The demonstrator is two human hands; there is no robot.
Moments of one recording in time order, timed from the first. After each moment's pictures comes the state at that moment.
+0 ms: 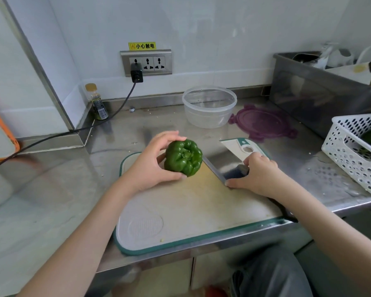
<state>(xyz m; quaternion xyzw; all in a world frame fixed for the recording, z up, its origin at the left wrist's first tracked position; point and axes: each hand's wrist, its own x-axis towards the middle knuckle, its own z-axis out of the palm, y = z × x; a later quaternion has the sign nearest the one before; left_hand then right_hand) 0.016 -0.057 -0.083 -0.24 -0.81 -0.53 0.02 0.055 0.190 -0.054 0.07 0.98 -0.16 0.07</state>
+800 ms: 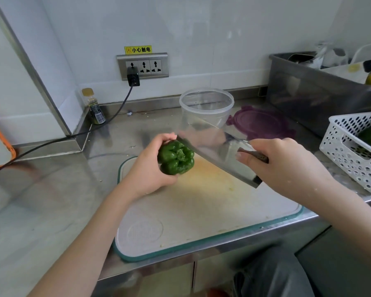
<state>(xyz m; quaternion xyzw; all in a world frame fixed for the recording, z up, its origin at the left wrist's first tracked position) 0.020 -0.052 -0.081 -0.19 -0.86 -0.47 0.08 0.092 0.193 -0.002 -0.04 0.98 -0.16 -0.11</state>
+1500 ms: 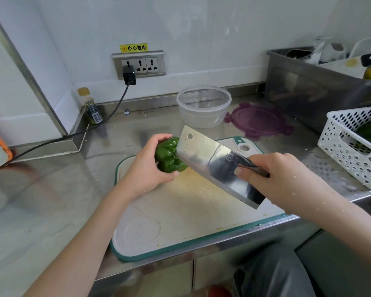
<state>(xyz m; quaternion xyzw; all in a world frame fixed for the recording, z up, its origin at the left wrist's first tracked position) 0.020 -0.049 -0.083 -0.16 -0.85 -0.49 0.07 0.105 0.202 -0.020 -0.03 0.98 -0.21 -0.03</state>
